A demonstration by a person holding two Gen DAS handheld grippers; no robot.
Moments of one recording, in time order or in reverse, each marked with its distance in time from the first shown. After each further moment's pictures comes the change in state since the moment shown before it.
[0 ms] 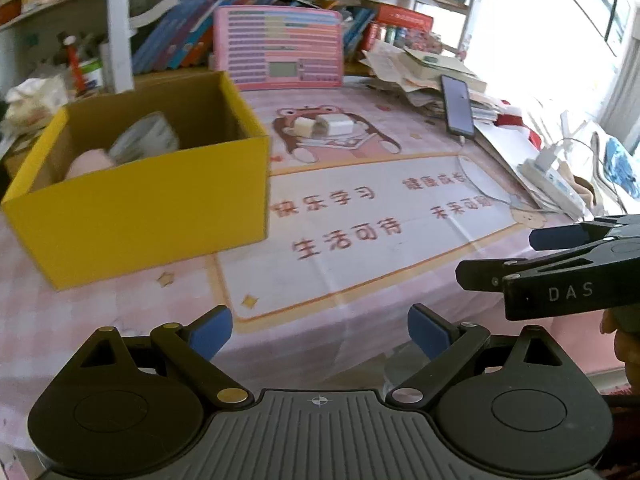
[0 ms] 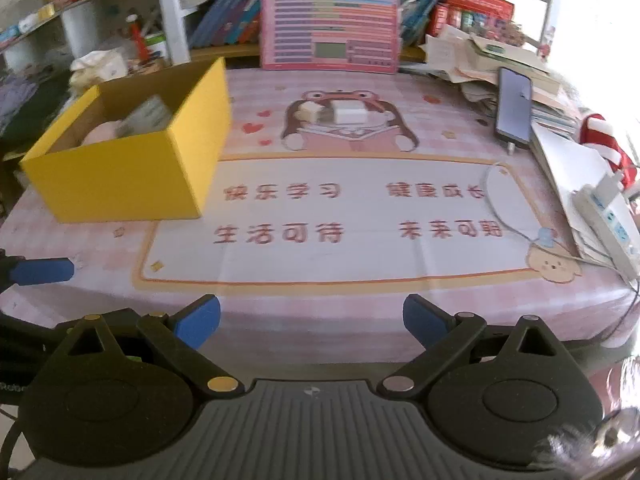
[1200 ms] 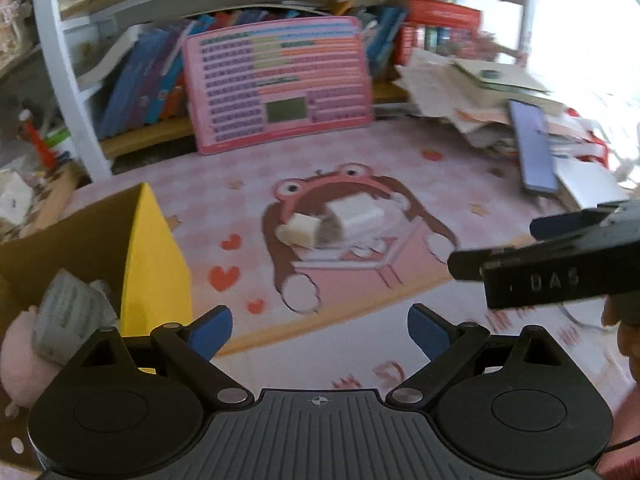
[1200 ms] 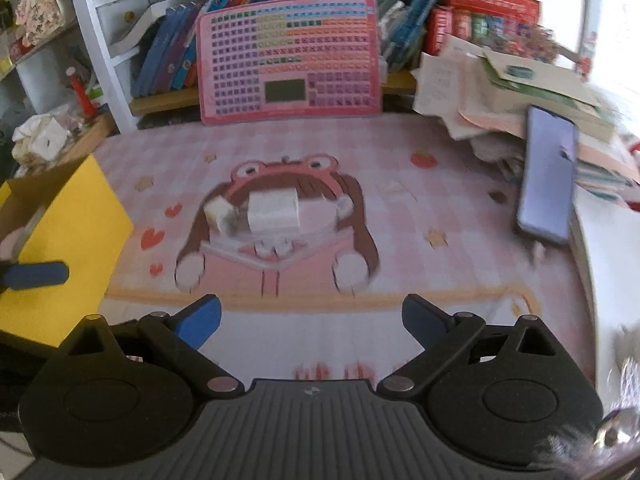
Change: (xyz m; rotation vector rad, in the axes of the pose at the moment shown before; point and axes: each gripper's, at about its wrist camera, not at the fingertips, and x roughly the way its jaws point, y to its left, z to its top) left arm 0.160 -0.042 0.166 0.026 -0.001 0.229; right arm 0.154 -0.123 0.168 -0.007 -0.040 0.132
